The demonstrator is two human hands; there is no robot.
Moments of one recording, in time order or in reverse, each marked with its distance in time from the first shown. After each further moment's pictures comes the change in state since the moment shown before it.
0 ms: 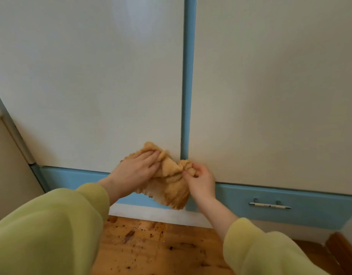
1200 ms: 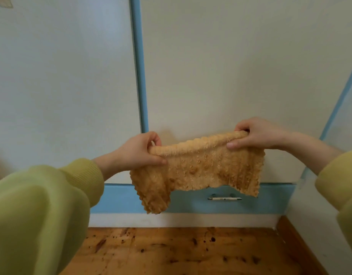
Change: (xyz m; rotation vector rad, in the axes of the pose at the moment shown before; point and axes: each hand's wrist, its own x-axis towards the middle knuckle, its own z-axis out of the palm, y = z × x) left_hand 0.070 0.046 -0.112 -1.077 -0.043 -0.317; right_hand 0.005 -0.145 -0.246 -0.949 -0.268 -0.291
